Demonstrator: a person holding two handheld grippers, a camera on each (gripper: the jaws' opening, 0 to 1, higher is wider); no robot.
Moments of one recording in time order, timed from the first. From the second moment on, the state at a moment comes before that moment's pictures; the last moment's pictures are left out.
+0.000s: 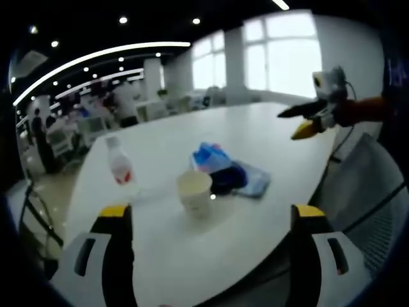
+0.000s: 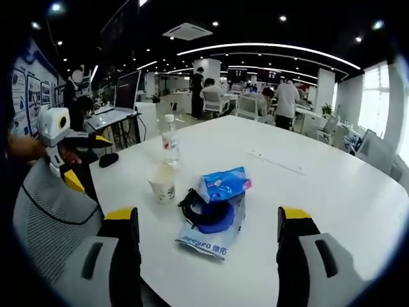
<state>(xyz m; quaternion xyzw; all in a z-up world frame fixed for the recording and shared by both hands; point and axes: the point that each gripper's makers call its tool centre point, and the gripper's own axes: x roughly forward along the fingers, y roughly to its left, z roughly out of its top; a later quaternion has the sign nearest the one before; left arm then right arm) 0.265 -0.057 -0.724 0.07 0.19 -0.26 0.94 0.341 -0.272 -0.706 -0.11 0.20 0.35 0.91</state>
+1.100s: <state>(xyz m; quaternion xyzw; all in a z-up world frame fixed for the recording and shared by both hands) 0.262 -0.058 -0.735 0.06 0.21 -0.28 0.93 0.391 -0.188 -0.730 -0.14 0.18 0.42 0.88</state>
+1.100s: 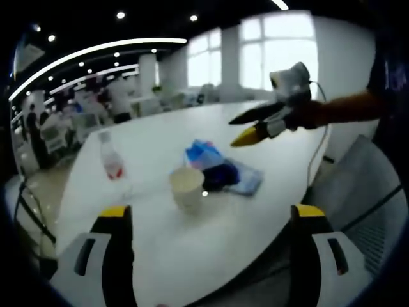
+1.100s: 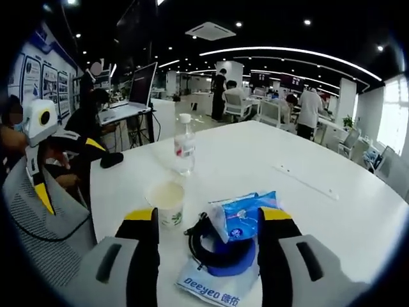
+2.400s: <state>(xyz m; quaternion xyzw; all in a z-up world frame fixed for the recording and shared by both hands) 0.261 -0.065 -0.729 0.07 0.20 -0.29 0.93 0.419 -0.108 -0.778 -0.15 0.21 0.49 0.83</state>
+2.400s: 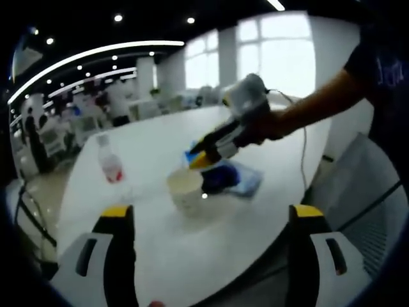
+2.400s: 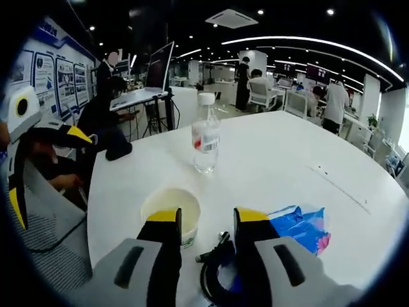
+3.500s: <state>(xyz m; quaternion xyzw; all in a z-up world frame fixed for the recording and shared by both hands) 0.267 -0.053 -0.733 0.09 0.20 -0.27 0.94 0.421 -0.085 -0.808 -0.18 0.26 0.51 0.80</state>
